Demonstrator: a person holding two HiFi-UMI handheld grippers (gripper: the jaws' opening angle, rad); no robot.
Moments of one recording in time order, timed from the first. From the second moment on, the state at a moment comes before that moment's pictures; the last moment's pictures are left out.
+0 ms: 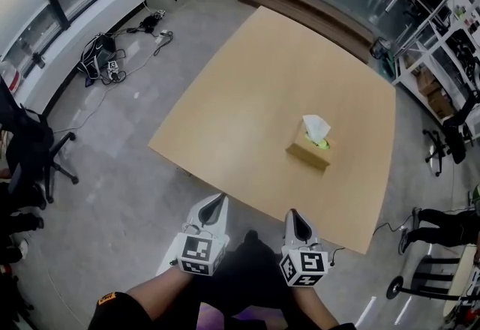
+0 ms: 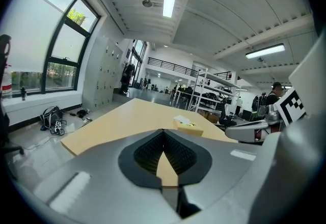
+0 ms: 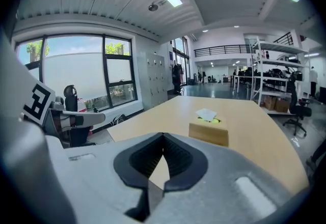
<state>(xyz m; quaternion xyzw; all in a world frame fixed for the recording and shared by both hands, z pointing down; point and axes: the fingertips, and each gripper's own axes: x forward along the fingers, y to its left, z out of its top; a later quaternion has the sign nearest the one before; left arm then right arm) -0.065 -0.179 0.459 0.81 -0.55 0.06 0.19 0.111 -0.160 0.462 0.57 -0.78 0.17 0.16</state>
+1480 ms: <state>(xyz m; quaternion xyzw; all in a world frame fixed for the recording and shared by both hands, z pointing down) -0.017 -0.345 0.481 0.77 -0.59 0.09 0.21 0.200 -0.417 0.558 0.53 -0.72 0.23 0.38</state>
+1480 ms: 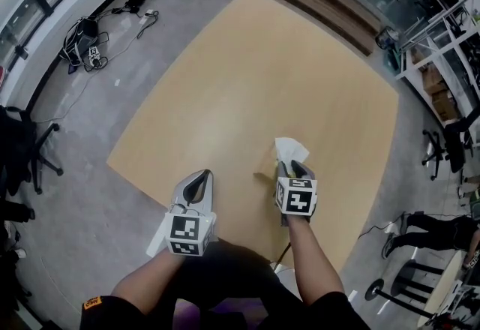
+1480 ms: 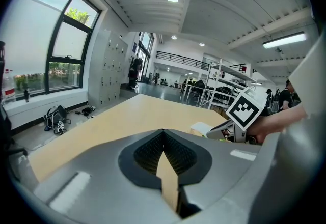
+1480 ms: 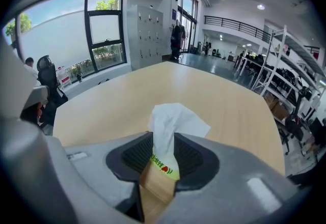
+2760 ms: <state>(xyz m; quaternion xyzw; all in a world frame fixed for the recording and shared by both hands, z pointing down) -0.071 -0.254 0.480 0.76 -0.60 0.06 0.22 0.108 -0.304 0.474 0.52 -0.82 0.13 0.22</state>
